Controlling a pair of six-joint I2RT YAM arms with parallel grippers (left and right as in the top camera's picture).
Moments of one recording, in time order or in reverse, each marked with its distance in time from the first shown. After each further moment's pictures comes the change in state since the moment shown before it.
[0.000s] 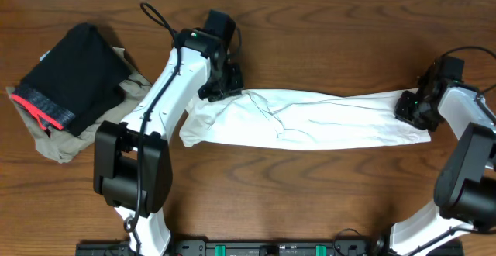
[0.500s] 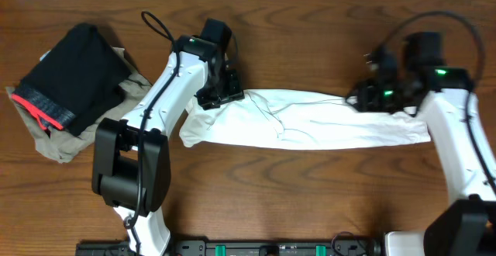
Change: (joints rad) left arm 0.028 0.000 -0.064 0.032 0.047 0.000; right arm 0.336 -0.268 0.135 -0.341 -0.364 -0.205
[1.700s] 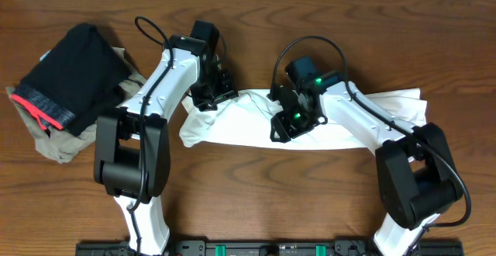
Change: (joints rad) left arm 0.064 0.074 -0.004 0.020 0.089 0.002; right arm 0.459 0.323 -0.004 0.154 0.006 0.024
